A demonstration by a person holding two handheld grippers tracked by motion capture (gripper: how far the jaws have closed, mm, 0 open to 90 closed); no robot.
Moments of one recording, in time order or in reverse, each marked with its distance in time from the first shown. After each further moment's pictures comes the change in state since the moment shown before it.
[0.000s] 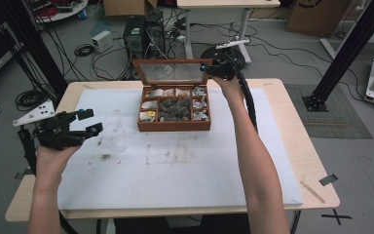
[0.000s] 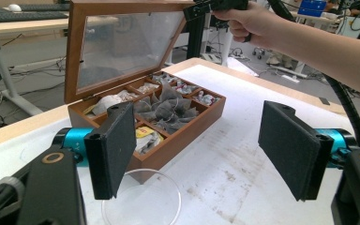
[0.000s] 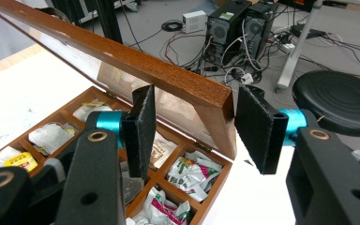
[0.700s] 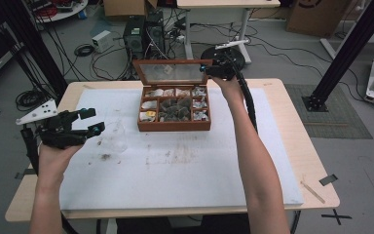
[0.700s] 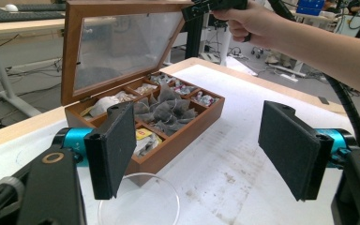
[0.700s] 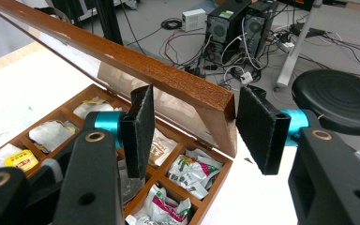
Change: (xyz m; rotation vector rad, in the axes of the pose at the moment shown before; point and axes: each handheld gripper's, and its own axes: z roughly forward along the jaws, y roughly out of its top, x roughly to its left) left arm 0.001 0.000 0.006 0.004 -0.004 0.002; right arm 0.002 0.000 -0.001 0.007 -0.004 -0.002
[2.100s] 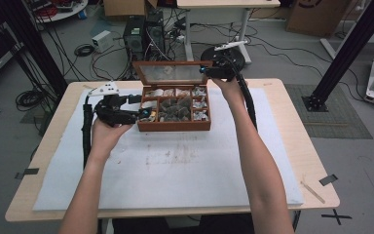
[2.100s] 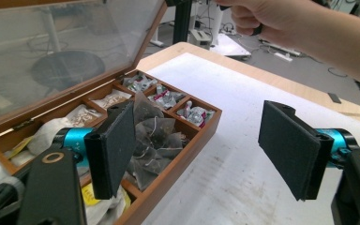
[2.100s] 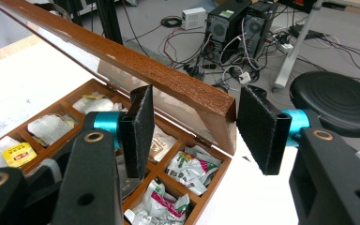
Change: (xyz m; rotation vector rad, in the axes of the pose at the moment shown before) left arm -0.013 0.029 0.138 0.124 -0.053 0.007; right arm 0.003 -0.002 -0.002 0.006 -0.006 -0.033
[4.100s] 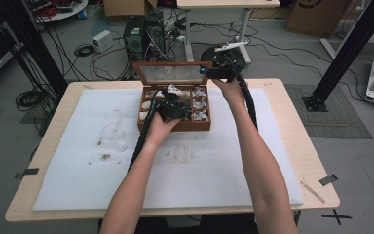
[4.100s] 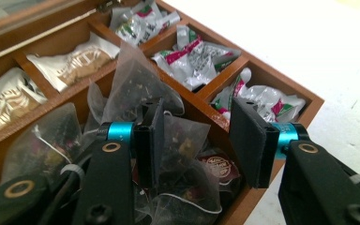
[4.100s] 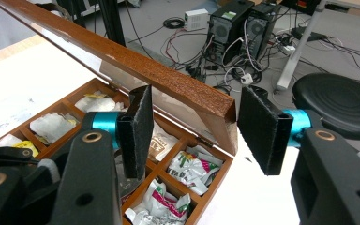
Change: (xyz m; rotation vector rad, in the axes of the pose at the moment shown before) left arm 0.001 -0.022 0.173 0.320 0.193 -0.022; right arm 0.000 -0.003 0.000 -0.006 0.011 -0.002
